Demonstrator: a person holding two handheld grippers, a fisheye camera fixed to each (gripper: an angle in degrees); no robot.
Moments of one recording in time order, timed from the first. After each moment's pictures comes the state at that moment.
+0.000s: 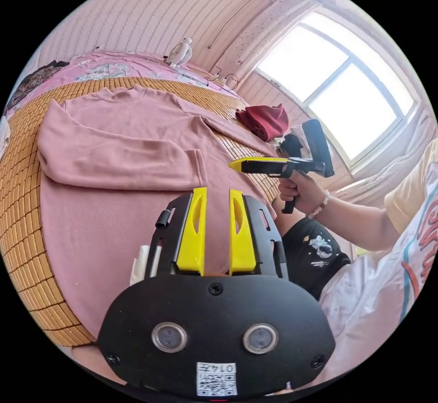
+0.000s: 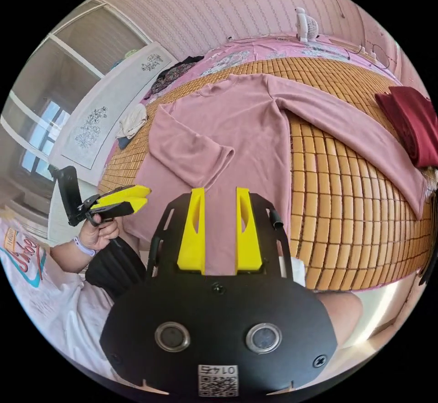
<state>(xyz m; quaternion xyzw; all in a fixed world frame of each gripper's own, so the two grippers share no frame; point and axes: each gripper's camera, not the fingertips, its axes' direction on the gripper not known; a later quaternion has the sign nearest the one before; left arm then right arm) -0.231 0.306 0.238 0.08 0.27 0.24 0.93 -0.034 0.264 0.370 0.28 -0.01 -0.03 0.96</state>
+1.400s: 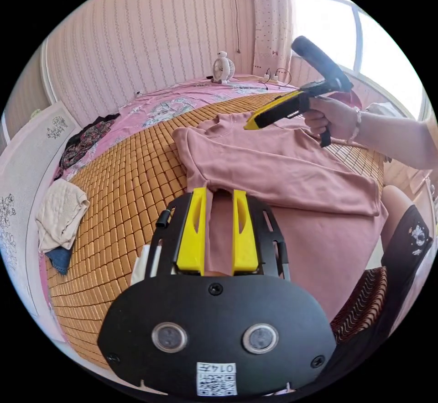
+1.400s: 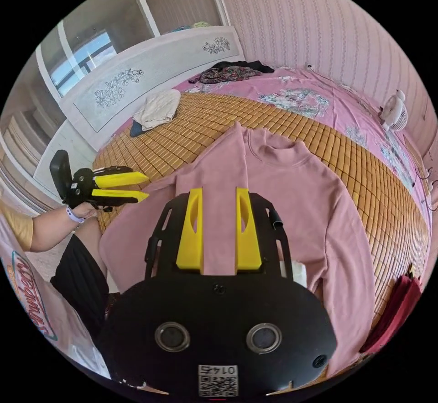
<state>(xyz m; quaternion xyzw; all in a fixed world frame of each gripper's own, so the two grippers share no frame) -0.240 0.174 0.317 0.18 -0.01 0.30 0.94 -0.038 0.036 0.329 0.27 0.07 -0.26 0.92</state>
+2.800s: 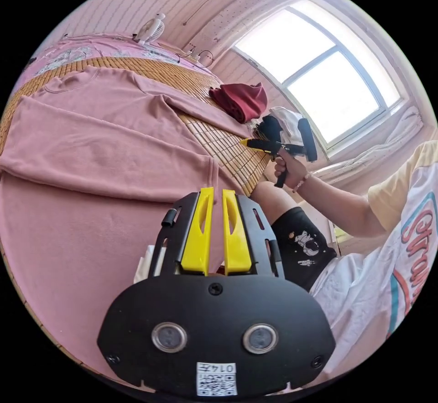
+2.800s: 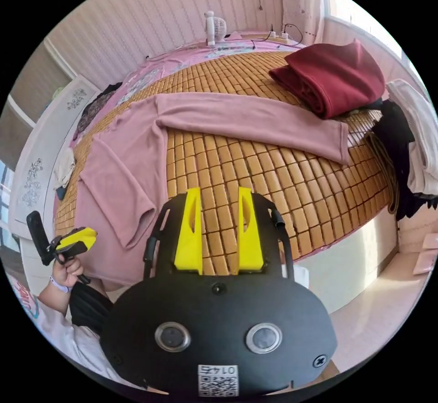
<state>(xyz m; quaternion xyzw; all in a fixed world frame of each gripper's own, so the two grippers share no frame) -0.174 0.202 0.326 0.00 0.34 0.30 0.89 0.177 0.280 0.369 0.32 0.12 0.17 0.93</state>
